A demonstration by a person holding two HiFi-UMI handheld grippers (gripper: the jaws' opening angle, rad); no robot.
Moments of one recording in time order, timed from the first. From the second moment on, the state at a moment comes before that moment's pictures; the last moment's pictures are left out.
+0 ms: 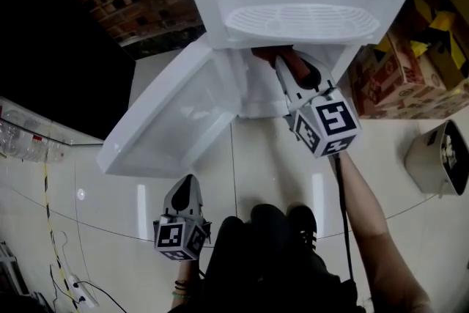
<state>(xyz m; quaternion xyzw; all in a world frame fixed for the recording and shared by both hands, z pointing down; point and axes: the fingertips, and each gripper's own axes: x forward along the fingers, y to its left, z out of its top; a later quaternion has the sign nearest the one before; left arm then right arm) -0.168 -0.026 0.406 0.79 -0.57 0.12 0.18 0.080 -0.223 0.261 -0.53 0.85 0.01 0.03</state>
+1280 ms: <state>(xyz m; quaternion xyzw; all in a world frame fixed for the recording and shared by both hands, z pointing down) -0.133 -0.046 0.419 0.81 -0.54 0.12 0.21 0.035 -0.237 0.464 -0.47 0.86 -0.10 -0.16</state>
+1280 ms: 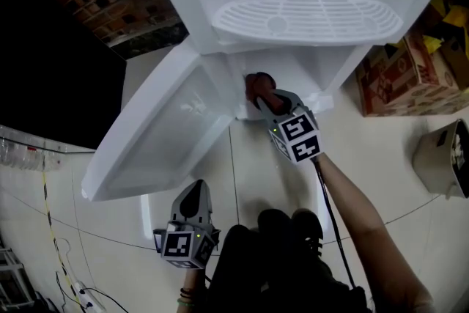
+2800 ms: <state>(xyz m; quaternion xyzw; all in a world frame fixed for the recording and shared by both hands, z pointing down) -0.142 -0.057 0.439 0.80 -0.54 0.14 0.22 0.032 -0.293 0.467 -0.49 0.85 -0.11 -0.15</state>
